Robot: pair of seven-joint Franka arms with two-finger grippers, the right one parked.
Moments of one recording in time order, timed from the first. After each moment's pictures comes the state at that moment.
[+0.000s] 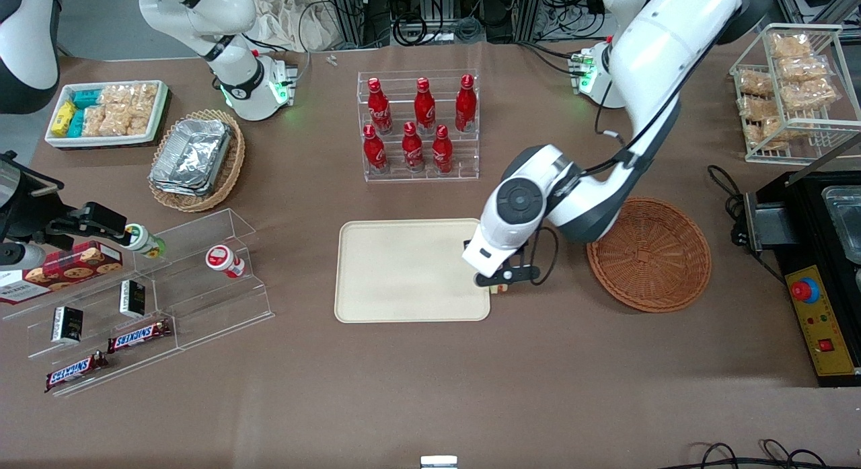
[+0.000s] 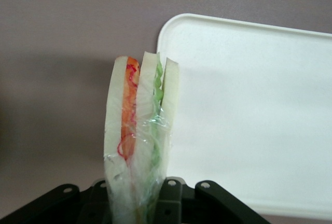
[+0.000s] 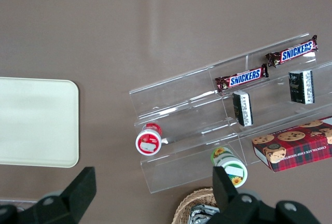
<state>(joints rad) -0.17 0.69 -0.56 -1.55 0.32 2.08 -0.94</state>
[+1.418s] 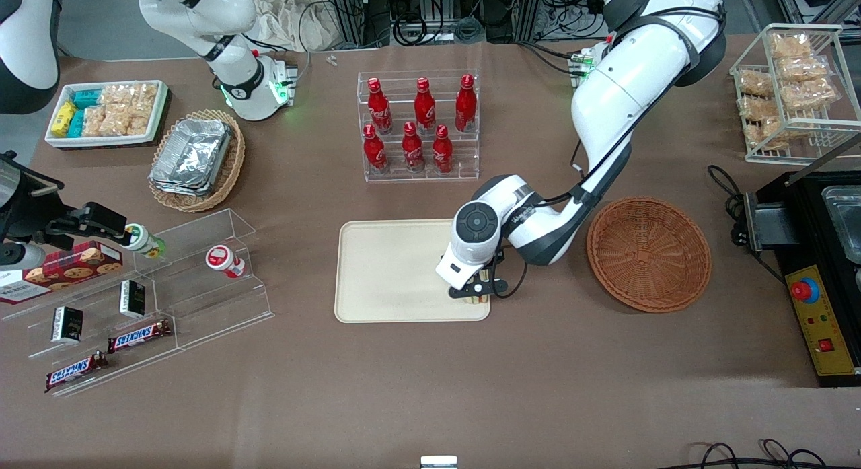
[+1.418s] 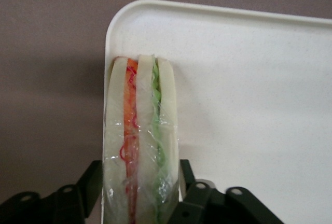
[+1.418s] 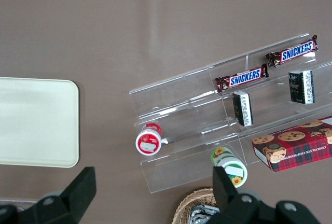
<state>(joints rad) -0.28 0.87 -0.52 -1.43 0.42 2.13 -0.99</state>
